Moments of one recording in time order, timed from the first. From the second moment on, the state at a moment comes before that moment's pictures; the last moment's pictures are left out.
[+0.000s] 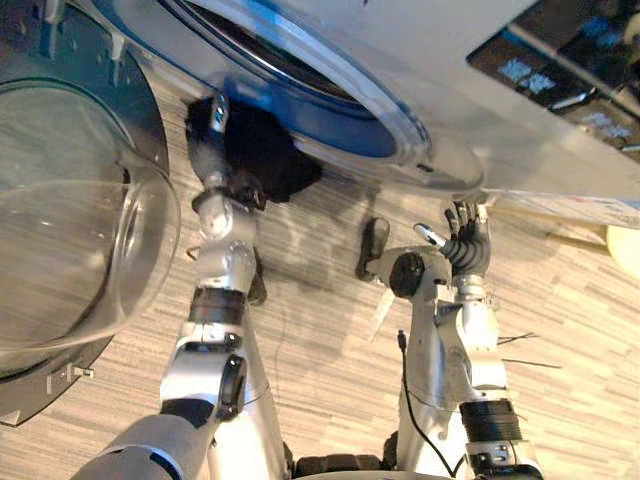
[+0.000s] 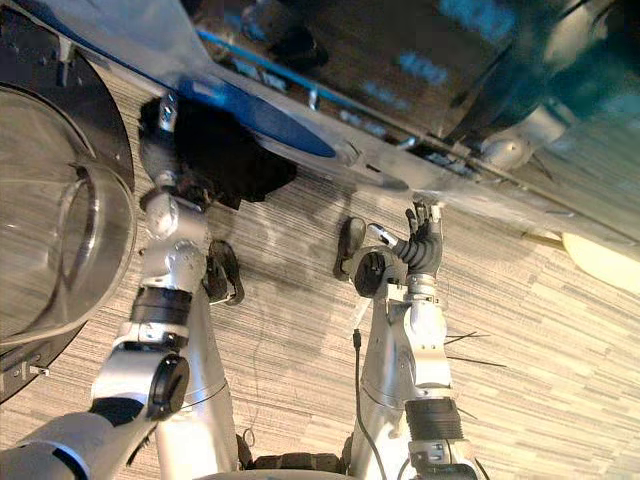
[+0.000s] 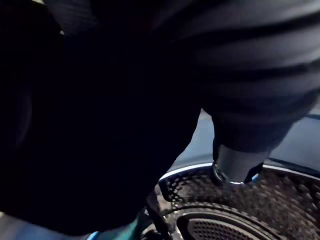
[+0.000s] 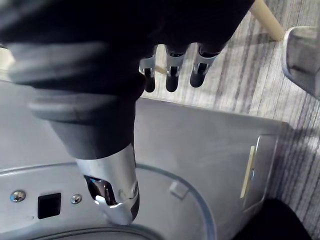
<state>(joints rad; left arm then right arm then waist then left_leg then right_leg) -0.83 0.19 0.11 0.45 -0.52 -0.23 0.29 -0.21 -0.03 -0.06 0.05 0.19 -0.27 -0.17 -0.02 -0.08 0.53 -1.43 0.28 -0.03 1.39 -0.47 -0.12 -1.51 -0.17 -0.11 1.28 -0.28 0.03</state>
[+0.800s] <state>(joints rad) -0.89 0.22 -0.05 0.24 -0.47 -0.25 0.30 -0.21 -0.03 -0.04 0.05 0.18 -0.28 -0.15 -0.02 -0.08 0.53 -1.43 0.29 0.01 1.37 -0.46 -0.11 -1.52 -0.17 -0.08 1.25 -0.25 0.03</state>
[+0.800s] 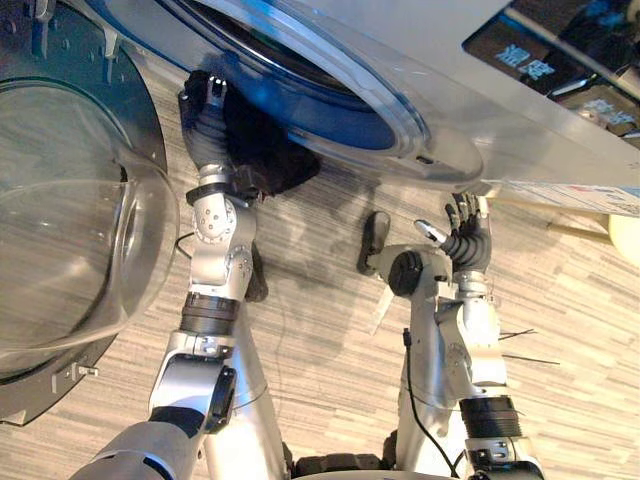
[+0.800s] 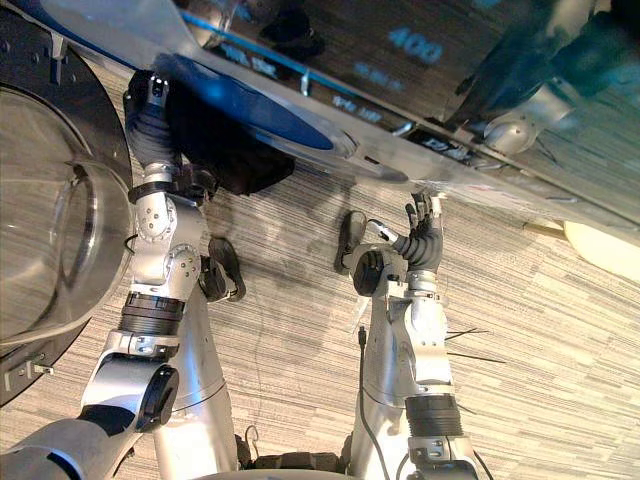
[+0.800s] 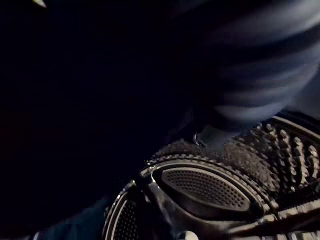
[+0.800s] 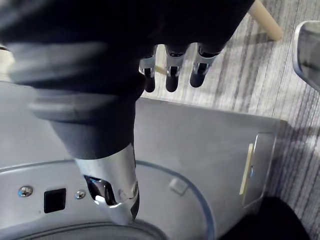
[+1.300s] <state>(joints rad) -1.48 0.38 -0.10 0.40 -0.77 -0.32 0.42 -0.28 -0.03 0.03 0.01 0.19 -0.27 -0.13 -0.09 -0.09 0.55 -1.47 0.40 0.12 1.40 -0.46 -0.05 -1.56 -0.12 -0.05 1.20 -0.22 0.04</state>
